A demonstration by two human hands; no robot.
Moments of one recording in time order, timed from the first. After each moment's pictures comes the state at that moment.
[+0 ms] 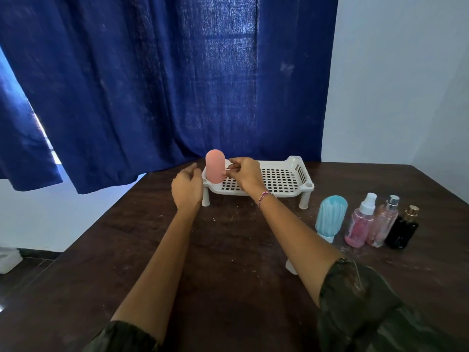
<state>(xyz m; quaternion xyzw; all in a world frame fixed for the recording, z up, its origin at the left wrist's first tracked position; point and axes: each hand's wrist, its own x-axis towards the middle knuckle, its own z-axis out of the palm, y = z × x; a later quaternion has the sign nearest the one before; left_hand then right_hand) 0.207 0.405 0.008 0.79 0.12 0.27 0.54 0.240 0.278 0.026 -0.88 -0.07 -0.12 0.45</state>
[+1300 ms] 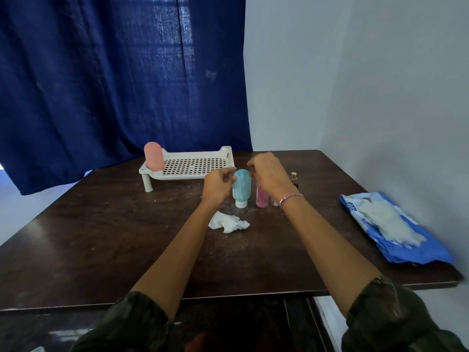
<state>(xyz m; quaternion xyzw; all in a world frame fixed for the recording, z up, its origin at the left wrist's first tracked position) 0.107 0.217 0.013 0.83 -0.13 0.11 0.53 0.090 0.081 0.050 -0.96 -0.07 -0.24 0.09</state>
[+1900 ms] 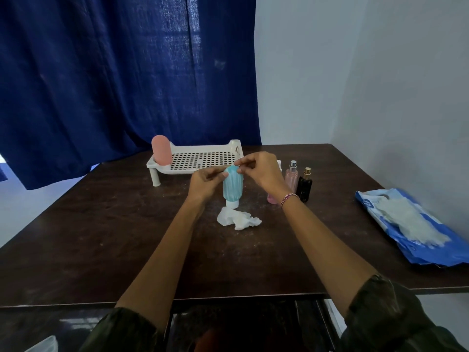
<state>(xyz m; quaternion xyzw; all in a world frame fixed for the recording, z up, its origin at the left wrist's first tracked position) 0.115 0.268 0.001 0.73 -0.11 0.07 0.67 0.105 0.113 0.033 -0.90 -0.07 -0.21 0.39</state>
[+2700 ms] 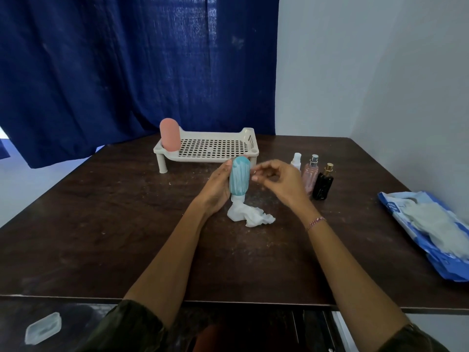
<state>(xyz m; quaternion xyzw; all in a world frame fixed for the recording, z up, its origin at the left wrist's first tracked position) 0.129 0.267 -0.030 0.54 -0.17 -0.13 0.81 0.088 0.102 -0.008 -0.83 -0.13 -0.18 0.51</state>
